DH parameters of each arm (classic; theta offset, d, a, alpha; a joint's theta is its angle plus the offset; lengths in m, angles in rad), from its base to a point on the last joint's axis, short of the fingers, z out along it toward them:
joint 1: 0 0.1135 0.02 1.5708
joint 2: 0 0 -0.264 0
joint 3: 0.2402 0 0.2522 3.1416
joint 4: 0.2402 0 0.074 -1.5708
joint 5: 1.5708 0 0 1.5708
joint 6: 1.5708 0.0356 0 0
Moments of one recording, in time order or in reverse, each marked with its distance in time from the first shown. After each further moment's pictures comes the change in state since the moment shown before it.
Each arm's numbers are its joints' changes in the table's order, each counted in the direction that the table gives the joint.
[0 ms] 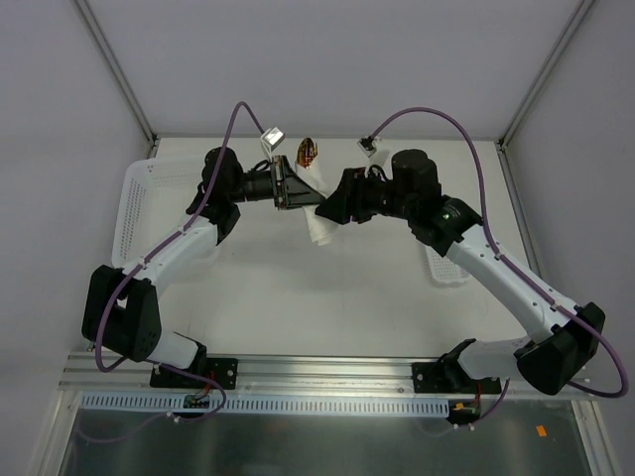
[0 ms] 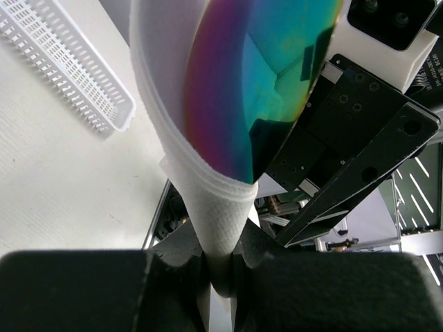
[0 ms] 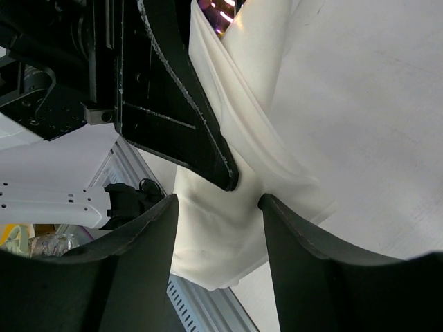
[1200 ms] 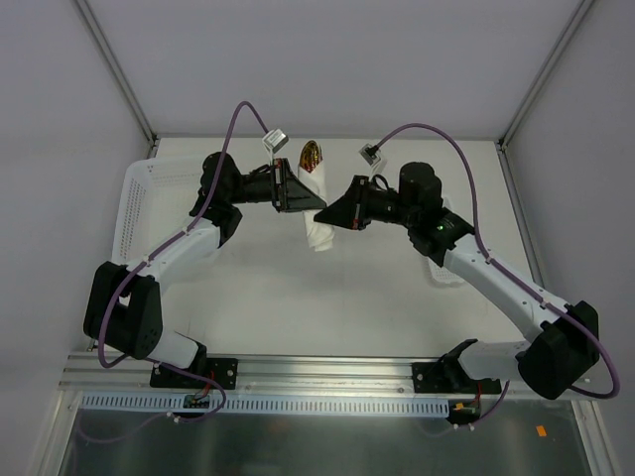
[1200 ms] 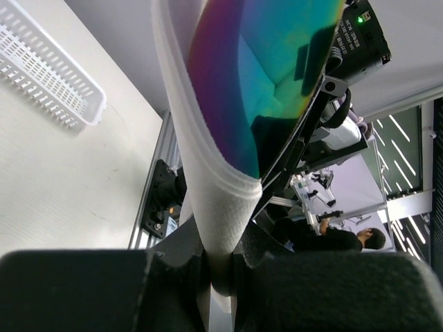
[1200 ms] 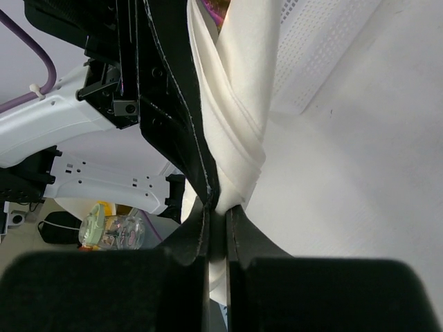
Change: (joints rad) left arm -0.005 -0.016 -0.044 -0.225 0.076 -0.119; right arm -0.046 0.027 -0.211 -0.343 -0.245 0.204
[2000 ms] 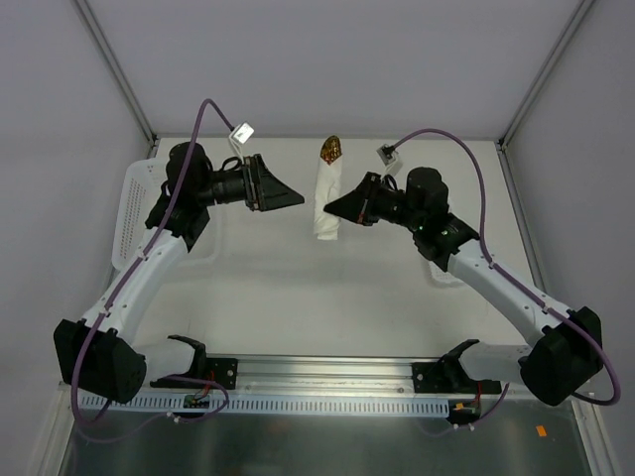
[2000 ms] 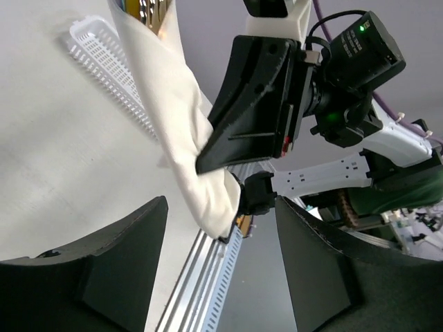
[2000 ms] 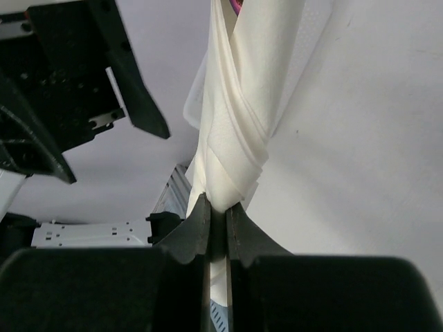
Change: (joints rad) left arm 0.098 0.220 0.110 0.639 -0.121 0.463; right arm -0.044 0.027 -0.079 -0.082 0.101 0.089
